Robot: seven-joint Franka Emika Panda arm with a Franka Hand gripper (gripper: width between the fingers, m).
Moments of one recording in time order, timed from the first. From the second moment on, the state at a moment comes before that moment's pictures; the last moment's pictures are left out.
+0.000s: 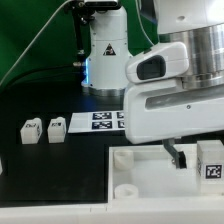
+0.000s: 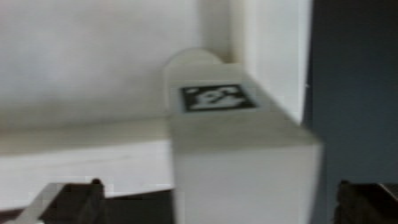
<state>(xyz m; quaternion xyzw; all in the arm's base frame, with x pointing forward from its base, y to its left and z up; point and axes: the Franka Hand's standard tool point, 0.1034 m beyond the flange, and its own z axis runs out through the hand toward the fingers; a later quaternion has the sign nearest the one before) 0.638 0.109 0.073 -1.00 0.00 -0.05 0.07</state>
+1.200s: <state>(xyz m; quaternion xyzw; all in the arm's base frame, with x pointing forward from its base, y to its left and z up) 0.629 0.102 0.070 -0.80 0.58 0.02 0.10</state>
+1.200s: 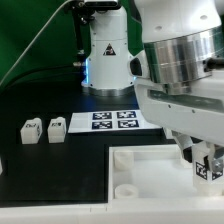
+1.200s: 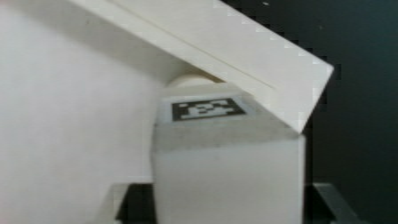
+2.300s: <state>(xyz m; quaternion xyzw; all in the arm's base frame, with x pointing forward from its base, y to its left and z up) 0.625 0.113 0.069 -0.89 0.45 0.02 0.09</state>
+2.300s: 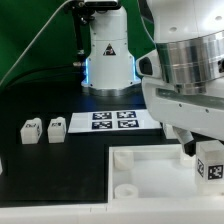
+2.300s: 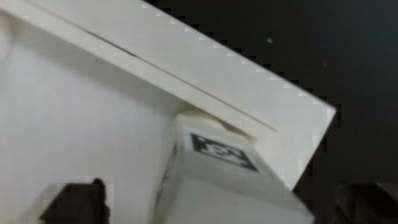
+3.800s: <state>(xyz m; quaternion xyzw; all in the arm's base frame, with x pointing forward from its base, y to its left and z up) 0.625 0.117 0.067 -0.91 0.41 0.01 0.07</state>
